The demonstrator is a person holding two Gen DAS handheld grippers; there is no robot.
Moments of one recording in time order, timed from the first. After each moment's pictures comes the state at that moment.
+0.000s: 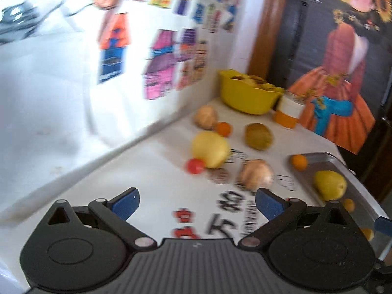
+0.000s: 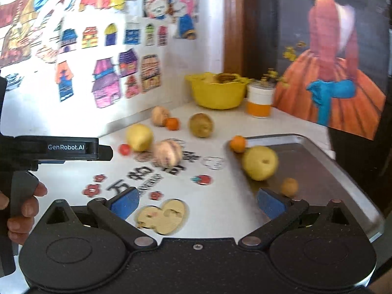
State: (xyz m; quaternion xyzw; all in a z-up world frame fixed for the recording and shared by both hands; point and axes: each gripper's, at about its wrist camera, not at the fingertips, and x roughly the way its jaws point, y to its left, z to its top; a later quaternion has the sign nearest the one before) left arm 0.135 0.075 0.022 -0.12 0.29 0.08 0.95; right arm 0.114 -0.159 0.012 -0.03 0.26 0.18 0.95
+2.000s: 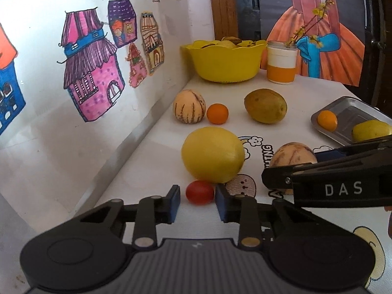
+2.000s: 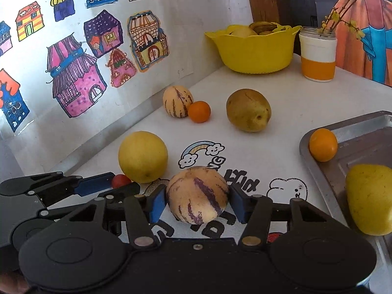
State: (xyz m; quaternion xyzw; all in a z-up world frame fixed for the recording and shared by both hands) left arm 0.236 0.069 -0.014 0.06 0.33 0.01 0.94; right arm 0.285 -0.086 -0.035 0.05 0.36 0.24 0.90
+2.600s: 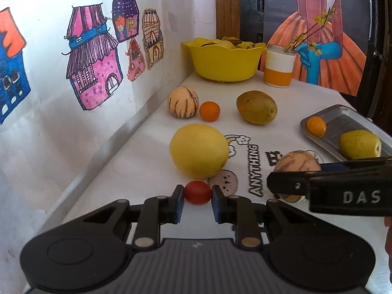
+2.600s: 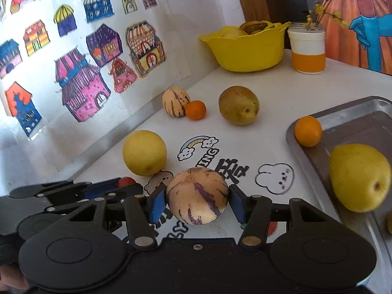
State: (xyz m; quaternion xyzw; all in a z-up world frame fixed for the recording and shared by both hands) left arm 0.225 0.060 -0.007 0.01 0.35 0.01 0.94; right arm 0.265 -0.115 -0.029 0.09 0.36 0.25 0.90
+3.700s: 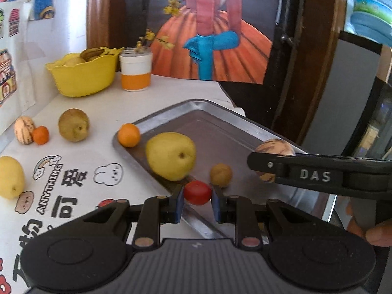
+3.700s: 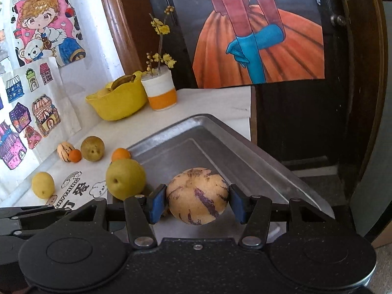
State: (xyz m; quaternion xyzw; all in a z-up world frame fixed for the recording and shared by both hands) left arm 0.214 -0.134 0.002 0.03 0.34 -0.18 0.92; right arm 0.208 -0.320 -0.030 0.13 0.30 0.06 0.94
